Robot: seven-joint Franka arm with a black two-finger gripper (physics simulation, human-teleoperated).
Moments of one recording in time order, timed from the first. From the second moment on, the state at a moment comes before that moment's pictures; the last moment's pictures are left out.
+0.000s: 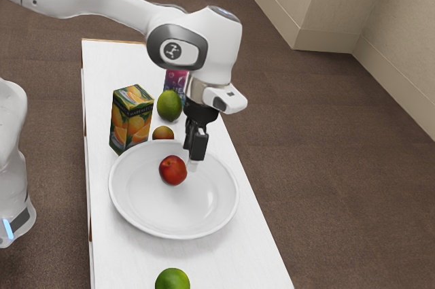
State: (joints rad) arm -0.12 -0.37 -0.14 -2.24 -0.26 1.84 -0.01
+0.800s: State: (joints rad) arm -0.10 -0.36 -0.14 -2.30 -0.24 1.84 -0.02
